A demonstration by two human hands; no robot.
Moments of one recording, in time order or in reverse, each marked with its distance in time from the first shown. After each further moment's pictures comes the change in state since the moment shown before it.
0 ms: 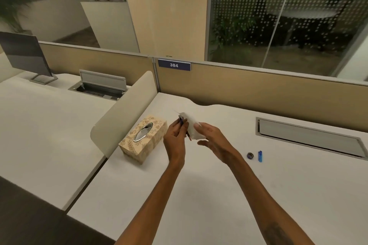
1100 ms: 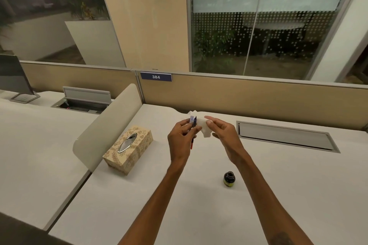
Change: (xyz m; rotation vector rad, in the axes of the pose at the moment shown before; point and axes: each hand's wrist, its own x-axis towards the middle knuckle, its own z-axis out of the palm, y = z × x) left_hand -0.054 0.038 0.064 0.269 -0.229 0.270; right_hand -0.053 -0.022 -0.083 -0.084 0.306 -0.223
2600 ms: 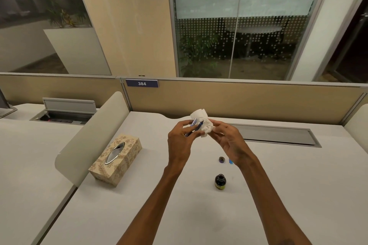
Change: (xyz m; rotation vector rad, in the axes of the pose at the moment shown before) left_hand 0.006 0.013 0.024 0.177 -0.122 0.264; right_hand -0.016 -0.018 -0.040 0.472 0.000 0.066
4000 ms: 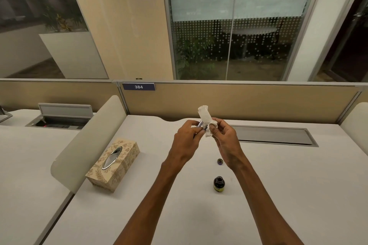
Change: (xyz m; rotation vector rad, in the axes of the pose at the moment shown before) left_hand 0.016 0.021 0.003 0.366 -0.345 0.090; right_hand 0.004 0.012 0.006 -0.186 0.087 -0.232
